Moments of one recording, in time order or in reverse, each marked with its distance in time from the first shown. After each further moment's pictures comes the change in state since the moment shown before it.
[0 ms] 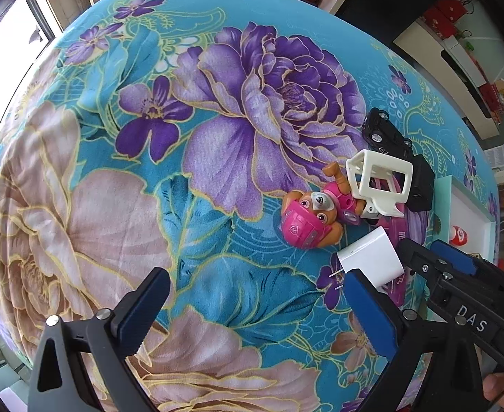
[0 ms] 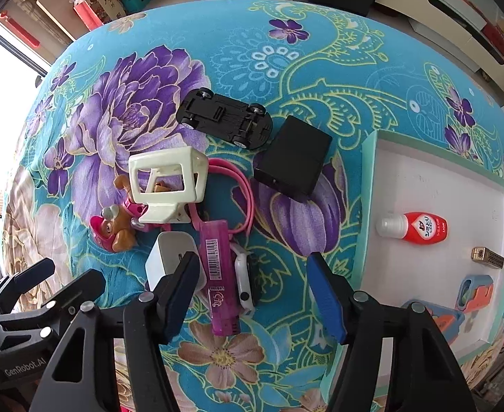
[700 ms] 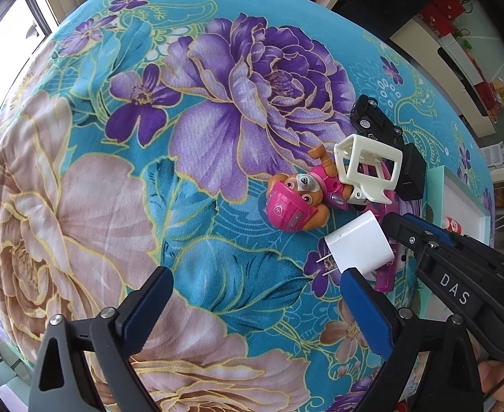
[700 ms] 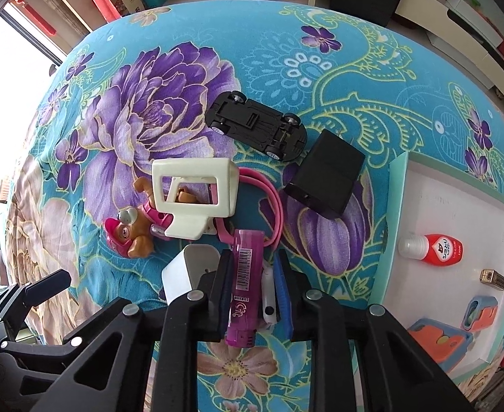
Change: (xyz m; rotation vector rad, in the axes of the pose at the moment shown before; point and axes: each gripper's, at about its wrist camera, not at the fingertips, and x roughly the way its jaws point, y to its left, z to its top) left arm 0.003 -0.010 -0.007 -0.002 0.018 -0.019; right arm 0.008 0.023 0.008 -0.072 -0.020 0.025
